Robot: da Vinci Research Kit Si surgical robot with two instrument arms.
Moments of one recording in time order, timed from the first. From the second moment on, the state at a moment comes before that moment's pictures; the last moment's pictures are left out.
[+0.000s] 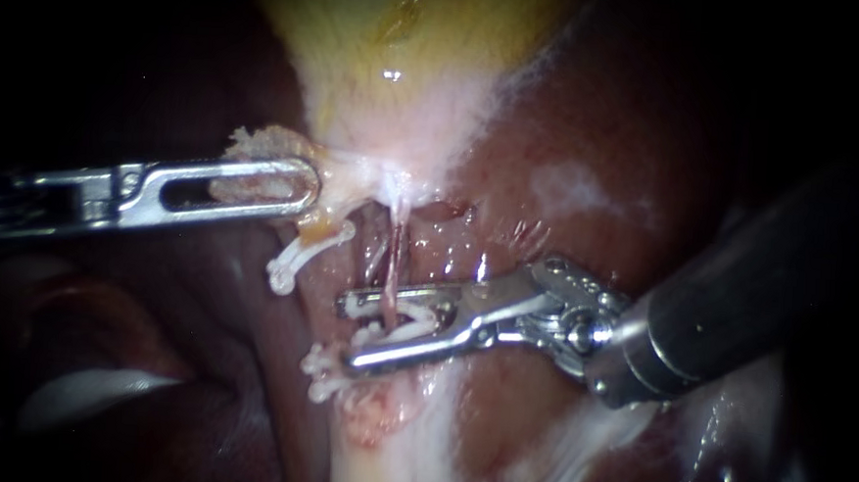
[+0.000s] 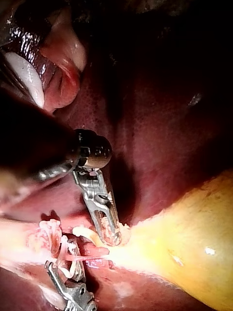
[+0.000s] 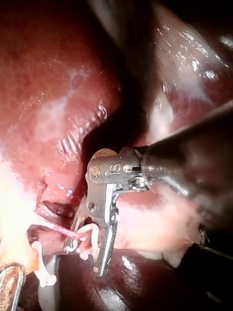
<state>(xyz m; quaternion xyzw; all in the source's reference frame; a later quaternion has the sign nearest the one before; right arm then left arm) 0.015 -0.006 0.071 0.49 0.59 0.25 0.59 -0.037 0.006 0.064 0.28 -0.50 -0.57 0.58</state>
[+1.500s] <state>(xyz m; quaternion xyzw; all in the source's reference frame) 0.014 -0.005 0.071 0.50 0.59 0.24 0.59 -0.037 0.006 0.064 0.28 -0.50 -0.57 0.58</state>
